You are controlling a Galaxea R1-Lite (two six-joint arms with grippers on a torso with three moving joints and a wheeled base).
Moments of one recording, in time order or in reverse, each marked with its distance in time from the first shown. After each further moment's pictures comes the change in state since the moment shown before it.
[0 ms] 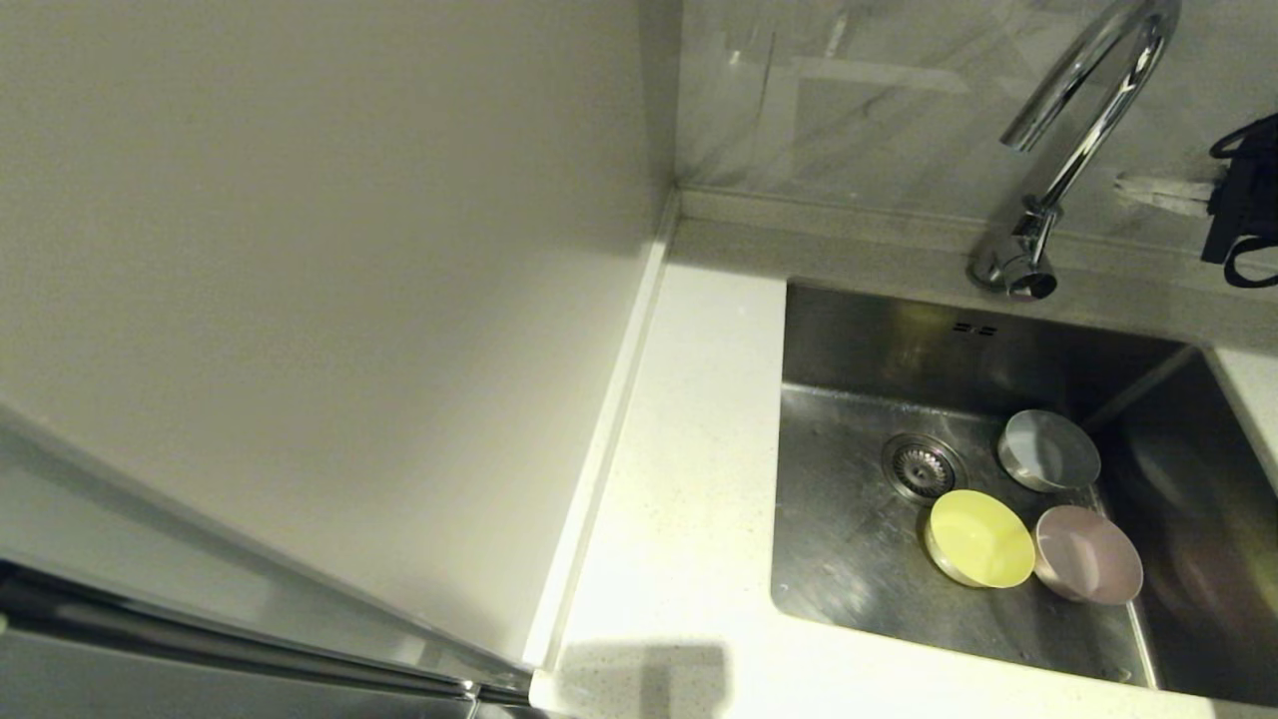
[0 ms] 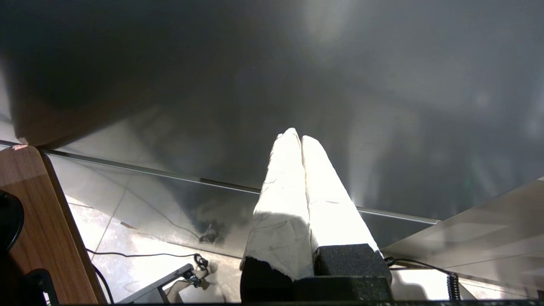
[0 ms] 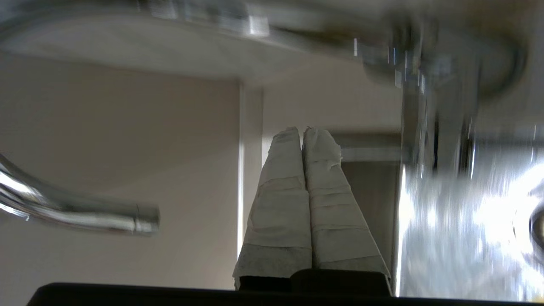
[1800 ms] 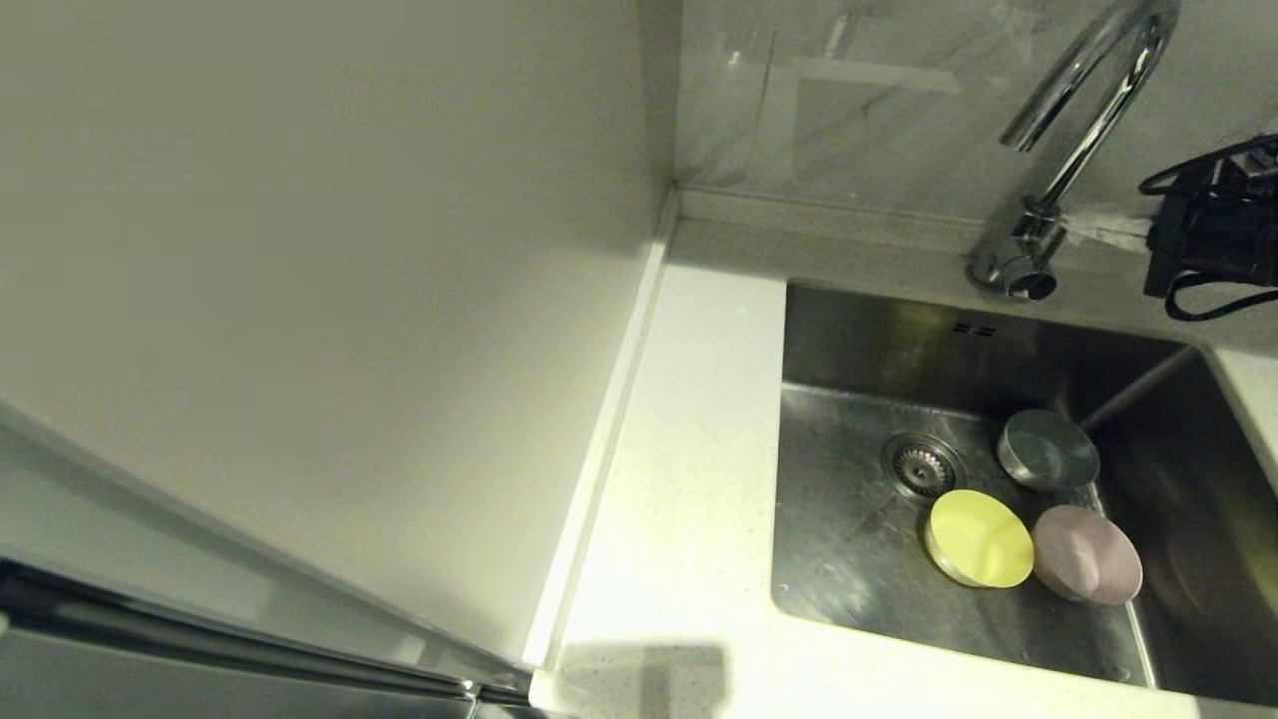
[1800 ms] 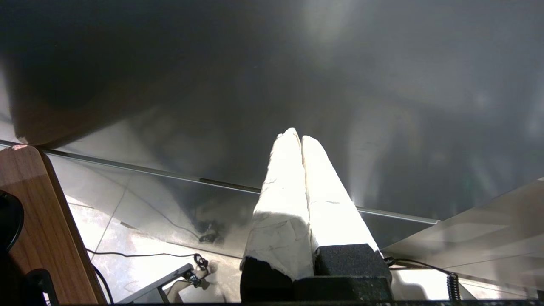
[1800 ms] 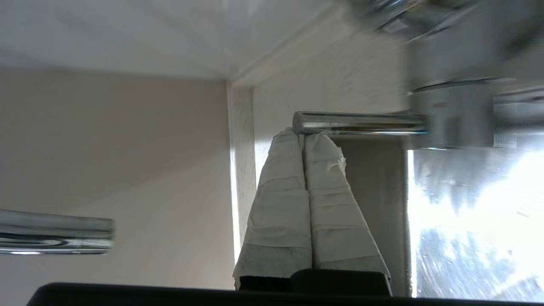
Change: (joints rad) left arm 0.000 0.000 0.000 0.000 0.000 0.000; right arm 0.076 -0.065 0.276 -0.208 -0.141 0.076
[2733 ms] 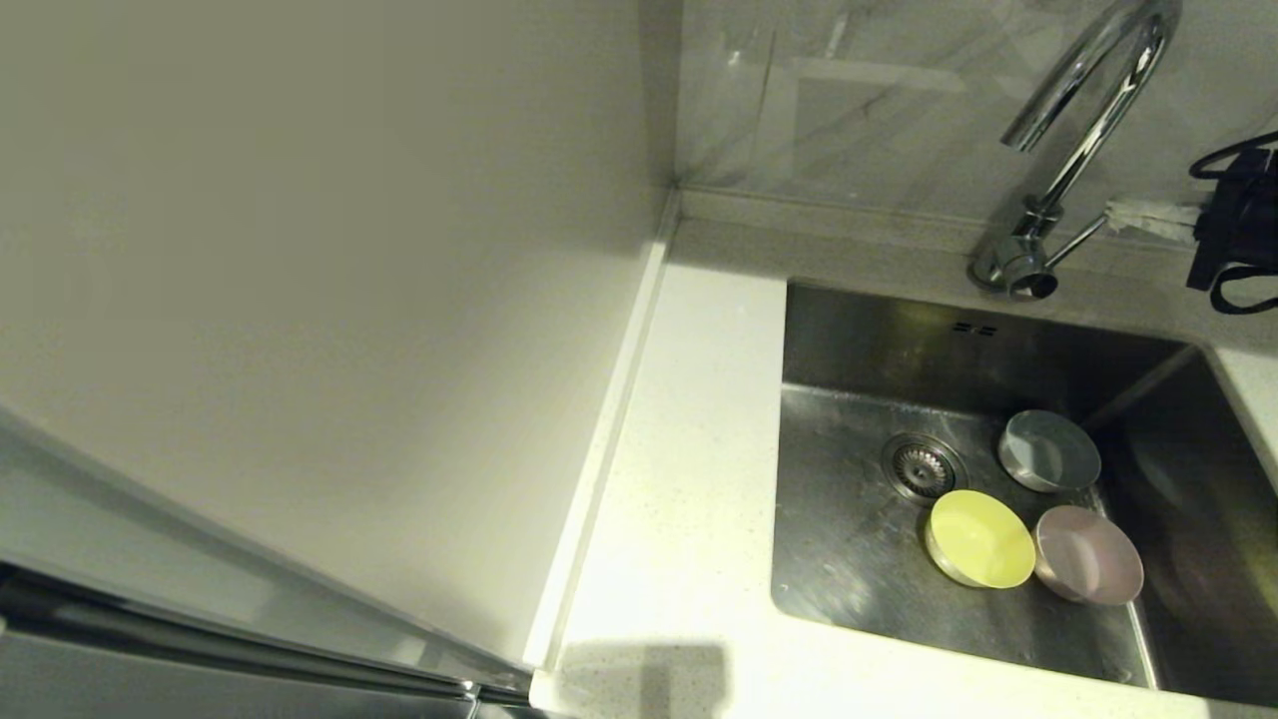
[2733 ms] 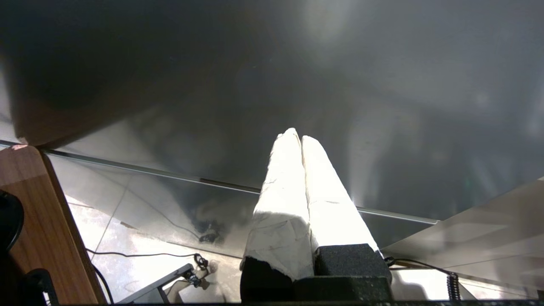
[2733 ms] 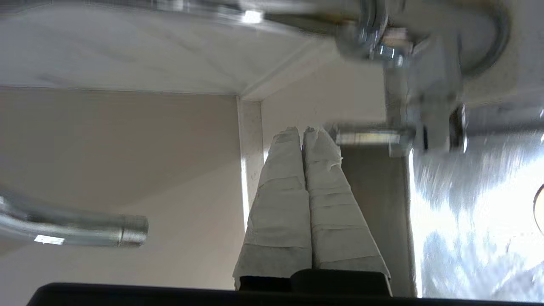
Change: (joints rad) left arm 0.000 0.000 0.000 0.000 0.000 0.000; right arm -0.058 -0.006 -0.023 -0.005 0.053 0.049
